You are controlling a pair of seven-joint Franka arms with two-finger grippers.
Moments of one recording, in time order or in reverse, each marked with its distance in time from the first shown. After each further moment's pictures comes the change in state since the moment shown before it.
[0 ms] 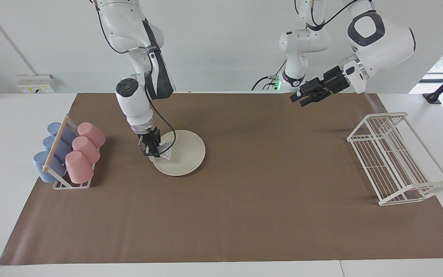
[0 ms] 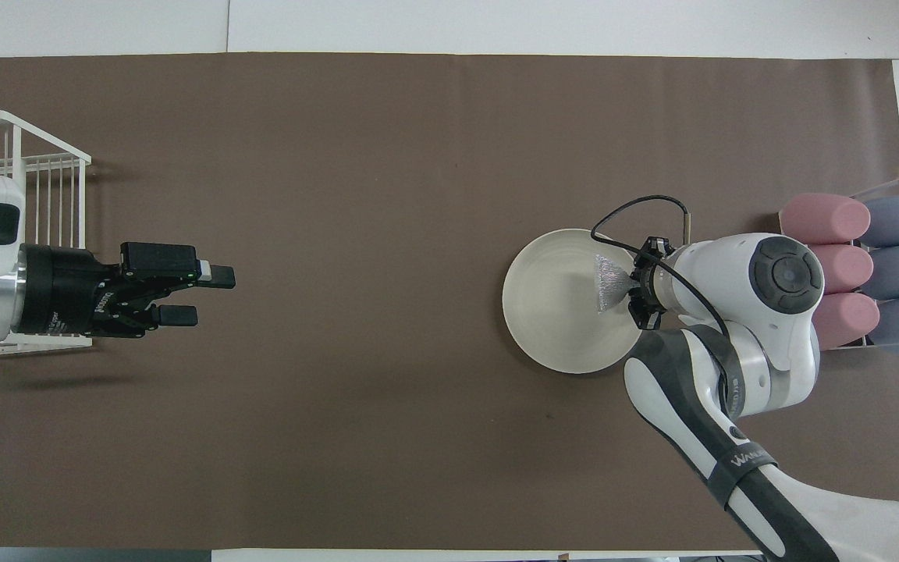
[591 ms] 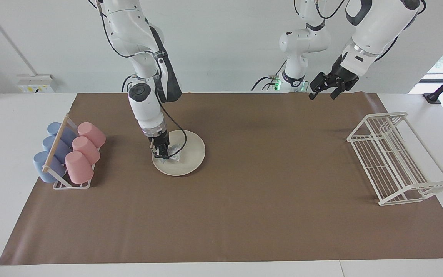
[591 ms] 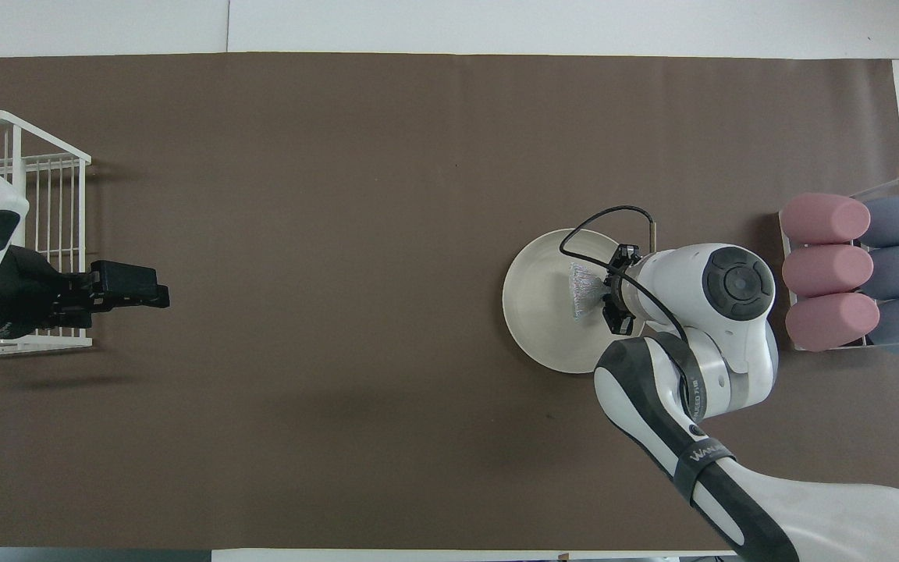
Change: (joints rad) left arm -0.006 -0.001 -0.060 0.173 0.549 -0.145 -0.051; right arm 0.060 0.066 0.001 0.002 0.000 0.075 0.032
